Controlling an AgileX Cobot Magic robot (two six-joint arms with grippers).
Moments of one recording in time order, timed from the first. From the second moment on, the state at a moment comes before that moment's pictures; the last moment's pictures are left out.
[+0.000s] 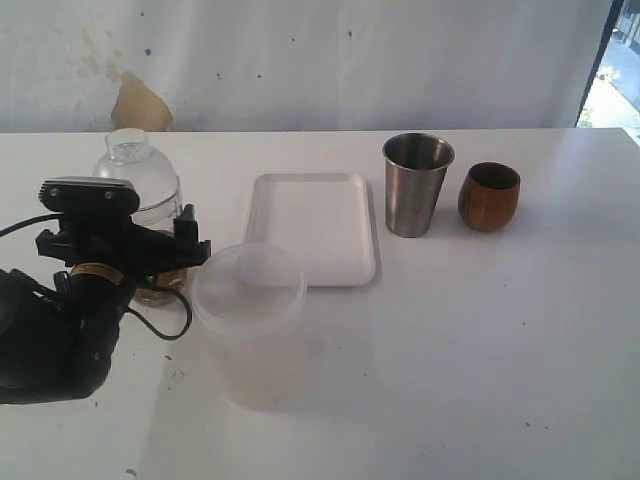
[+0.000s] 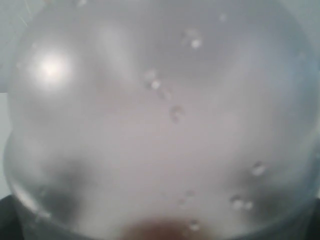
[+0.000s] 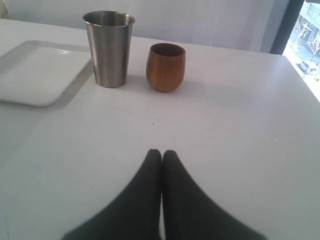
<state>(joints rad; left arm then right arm) -0.58 1.98 -0.64 -0.58 -1.11 0.22 -0.01 0.01 0.00 0.05 0.33 -0.11</state>
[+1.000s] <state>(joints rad) -0.50 1.39 -0.74 -0.07 -0.45 0.12 -0.01 0.01 0.00 0.05 0.33 -0.11</state>
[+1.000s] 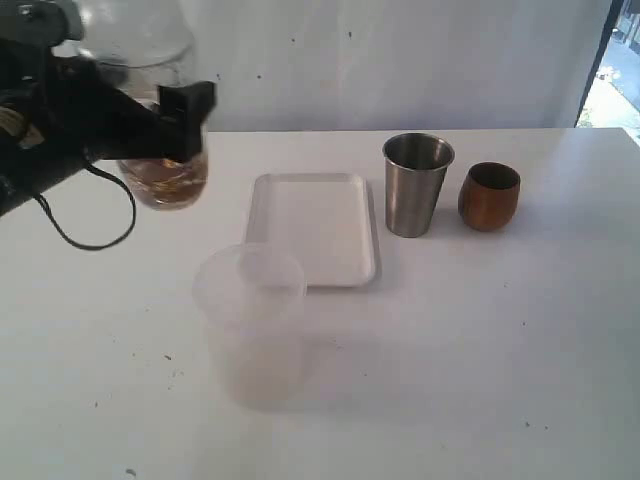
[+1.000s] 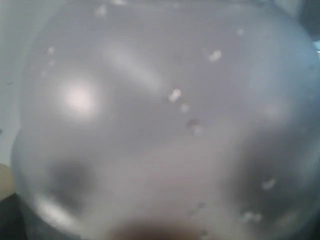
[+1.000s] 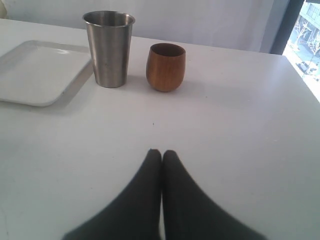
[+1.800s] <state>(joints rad) -0.28 1.30 -0.77 0.43 -0.30 -0.46 -0.01 0.01 0.00 0.05 0.34 -0.11</state>
